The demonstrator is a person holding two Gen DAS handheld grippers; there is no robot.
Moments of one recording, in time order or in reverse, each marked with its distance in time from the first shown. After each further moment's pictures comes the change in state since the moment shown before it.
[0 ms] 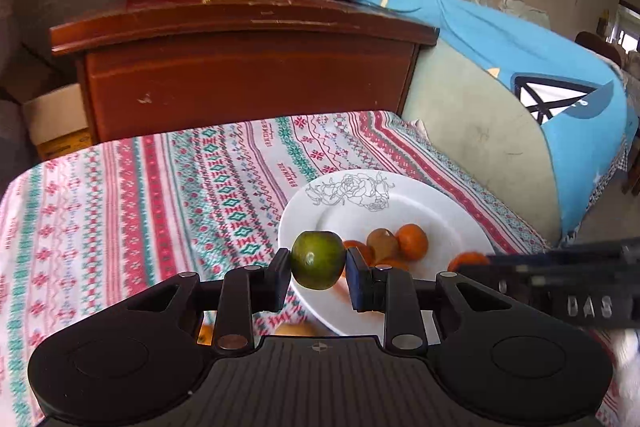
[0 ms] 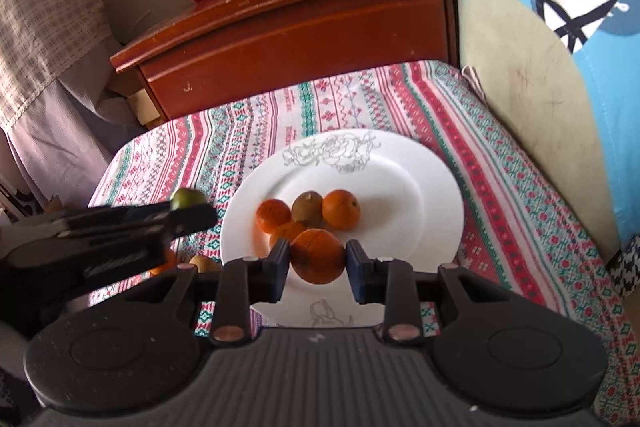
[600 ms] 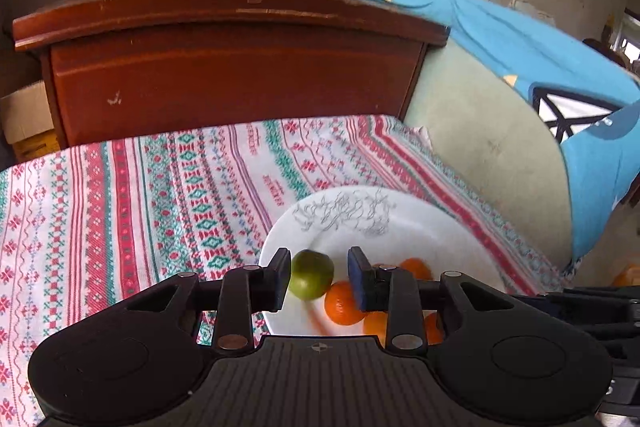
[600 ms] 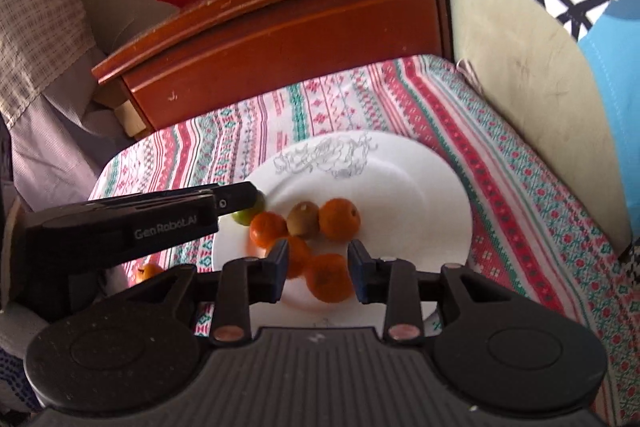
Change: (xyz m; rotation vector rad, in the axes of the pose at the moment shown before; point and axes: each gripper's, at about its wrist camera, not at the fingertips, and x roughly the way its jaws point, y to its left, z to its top) left arm 0.032 -0.001 0.022 -0.036 0.011 -0.016; right arm 0.012 -0.001 0.006 0.055 -0.023 -0.018
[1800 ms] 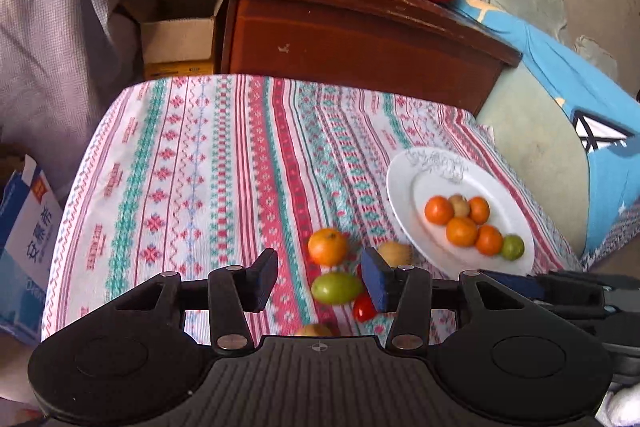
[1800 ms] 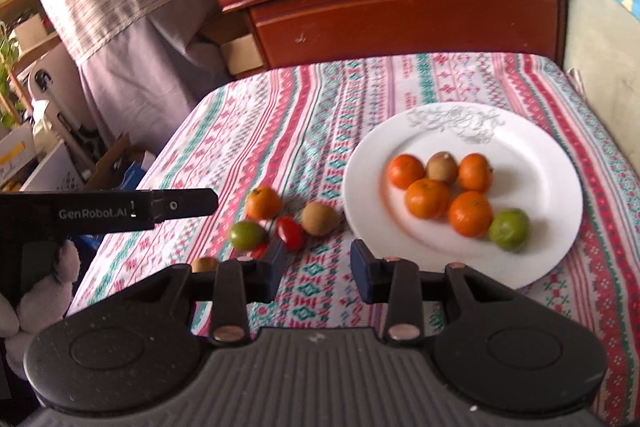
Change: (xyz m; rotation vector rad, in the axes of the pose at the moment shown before) left arm -0.109 0.057 -0.061 -0.201 0.050 0.144; right arm -0.010 0.063 -0.042 -0.217 0.082 0.203
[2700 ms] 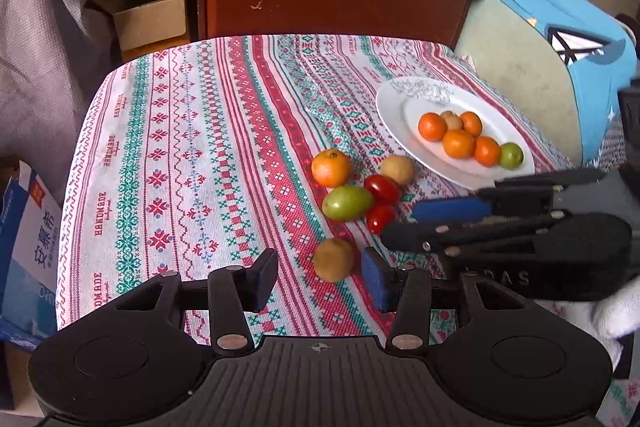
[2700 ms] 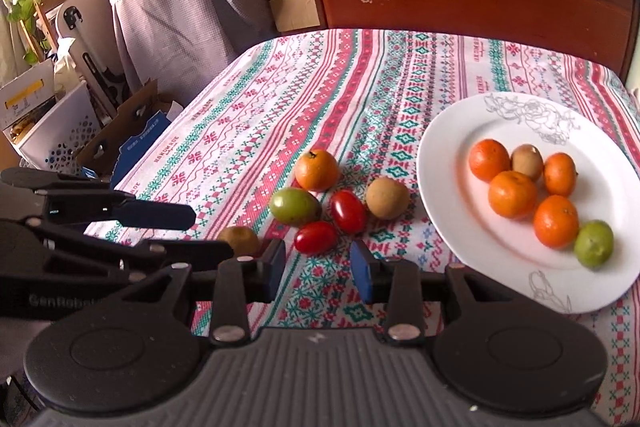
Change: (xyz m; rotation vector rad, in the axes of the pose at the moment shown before) left arm -0.006 0.005 -0.035 0.174 0.087 -0.014; right arm 0.042 0.033 -0.008 -0.151 0.065 0.050
